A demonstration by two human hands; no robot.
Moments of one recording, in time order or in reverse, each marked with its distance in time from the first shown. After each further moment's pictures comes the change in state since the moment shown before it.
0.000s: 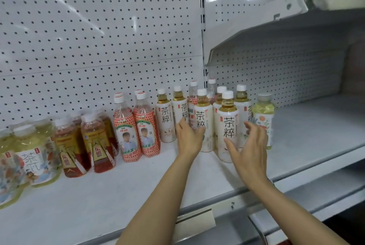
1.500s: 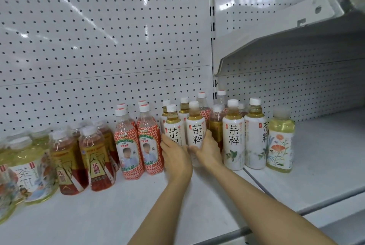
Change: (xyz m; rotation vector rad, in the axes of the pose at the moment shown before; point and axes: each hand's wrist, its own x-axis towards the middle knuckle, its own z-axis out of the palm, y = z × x) left_hand 0.035 -0.045 -0.002 0.243 0.343 -0.095; right_hand 0.054 -0.041 0.137 0.142 -0.517 0.251
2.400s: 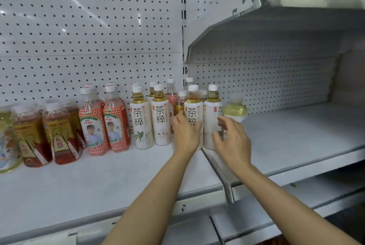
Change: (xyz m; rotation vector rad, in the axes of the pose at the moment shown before) left_hand -0.070 0.093 0.060 -0.242 -0.157 0.196; right_hand -0.057 0.093 -0.157 -0.228 0.402 -0.428
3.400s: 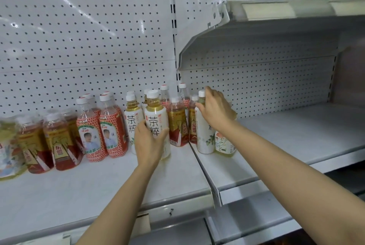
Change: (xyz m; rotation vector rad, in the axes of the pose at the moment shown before) left_hand -0.004 -0.028 -0.071 0.093 0.223 -0.032; right_hand 0.112 -0.014 -0.006 -0.158 -0.208 -0.133
